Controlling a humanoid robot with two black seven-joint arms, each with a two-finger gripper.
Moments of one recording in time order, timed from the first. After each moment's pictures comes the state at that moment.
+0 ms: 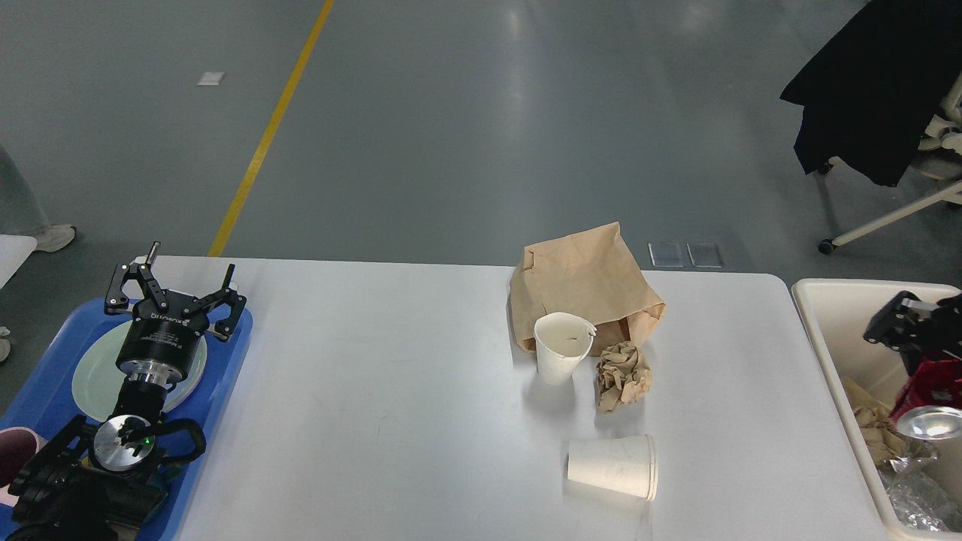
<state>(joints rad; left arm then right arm) -0.45 0.18 -1.40 -0.46 0.06 -0.72 -0.16 2.11 -0.72 -1.70 1.38 0.11 0.56 -0.16</state>
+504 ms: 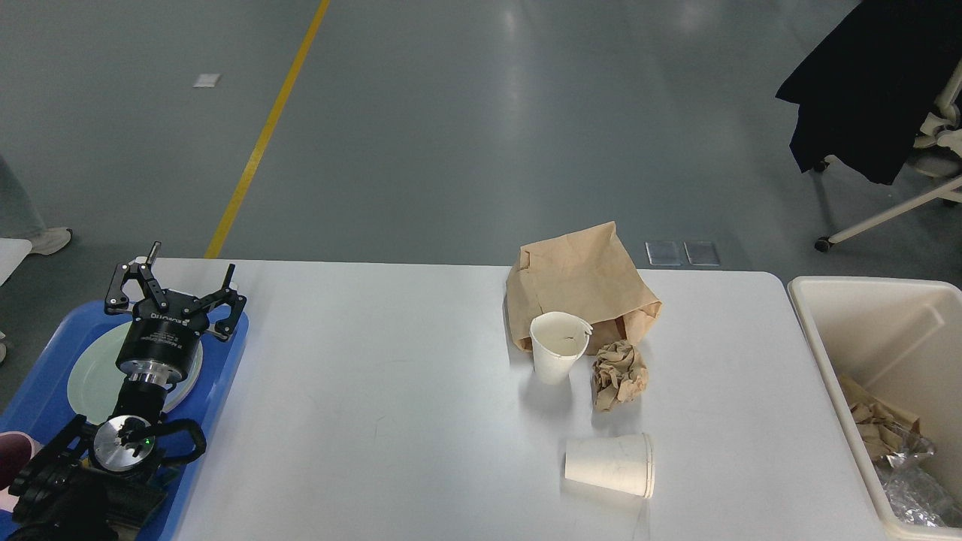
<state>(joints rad) -0.45 0.18 -1.40 -0.46 0.06 -0.72 -0.16 1.07 -0.76 -1.03 0.45 -0.02 0.53 -0.15</state>
